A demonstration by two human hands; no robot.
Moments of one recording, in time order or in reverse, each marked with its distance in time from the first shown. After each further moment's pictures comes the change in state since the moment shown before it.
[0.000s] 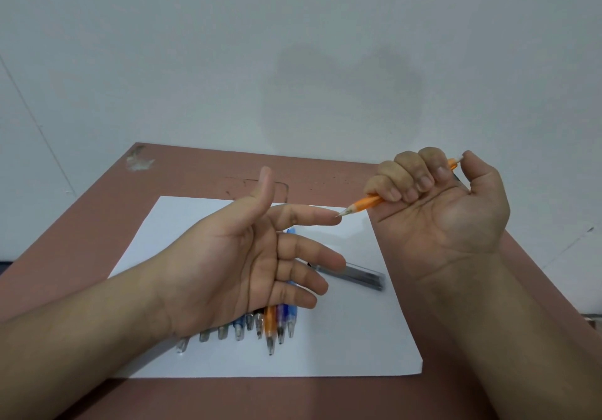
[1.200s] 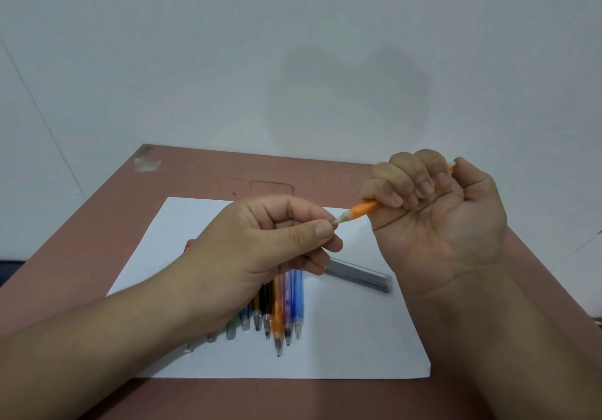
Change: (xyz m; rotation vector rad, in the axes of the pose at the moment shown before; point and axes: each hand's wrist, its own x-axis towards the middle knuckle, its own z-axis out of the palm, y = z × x) left_hand -0.002 -0.004 0.018 0.312 0.333 0.344; right_hand -0.008 0.012 0.004 0.172 -0.122 0.121
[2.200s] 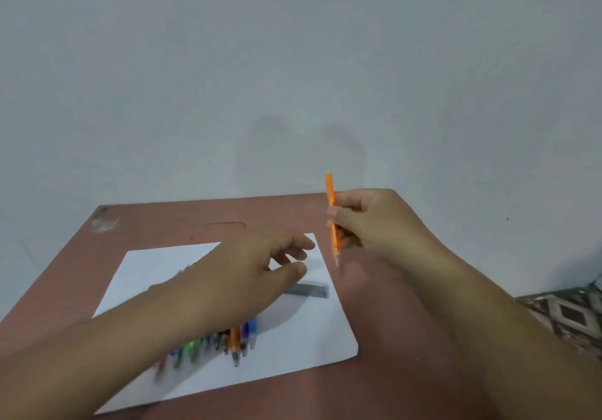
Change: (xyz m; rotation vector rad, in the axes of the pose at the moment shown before) left_hand 0.011 0.021 0.034 1.067 -0.172 0.156; right_hand -0.029 -0.053 0.037 -1.753 0.418 0.030
